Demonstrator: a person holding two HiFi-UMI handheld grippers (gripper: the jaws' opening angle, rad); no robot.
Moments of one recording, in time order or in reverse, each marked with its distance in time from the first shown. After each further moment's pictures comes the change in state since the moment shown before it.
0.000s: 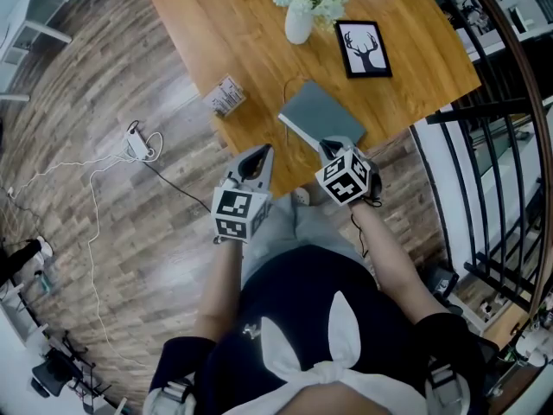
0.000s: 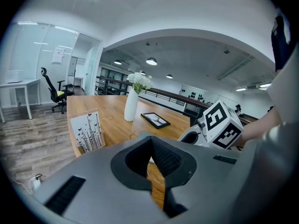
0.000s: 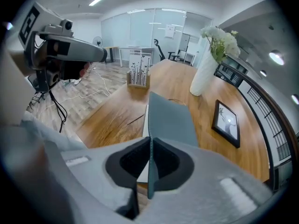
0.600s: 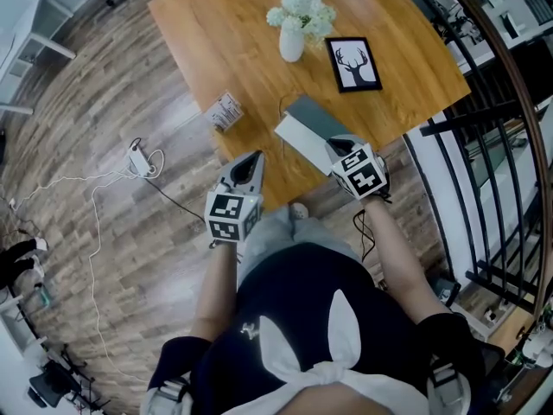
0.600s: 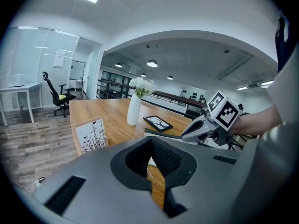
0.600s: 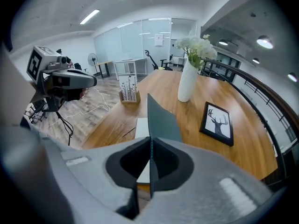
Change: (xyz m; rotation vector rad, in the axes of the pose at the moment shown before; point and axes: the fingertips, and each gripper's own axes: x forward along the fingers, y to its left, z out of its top) left arm -0.010 0.008 0.022 0.014 -0.023 0.036; right arm -0.040 -0.044 0.010 0.158 -0.111 0.038
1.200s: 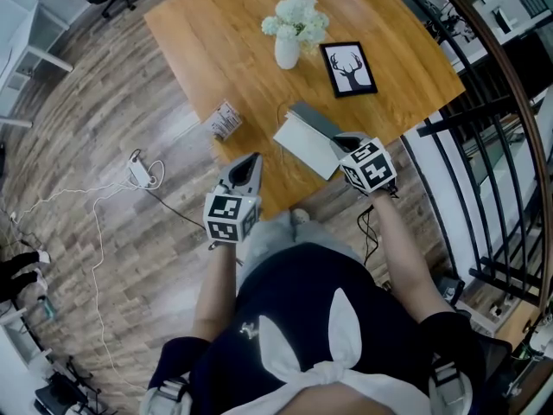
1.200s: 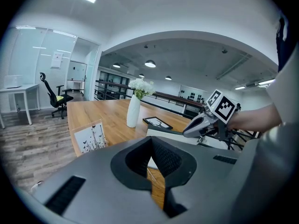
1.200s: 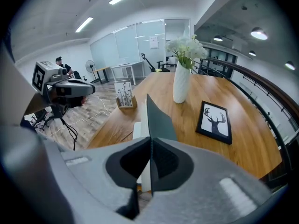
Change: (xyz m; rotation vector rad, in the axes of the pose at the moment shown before) left arm 0.004 0.006 0.013 0.002 0.007 -0.015; right arm -0.010 -0.023 0.006 0.073 -0.026 0.028
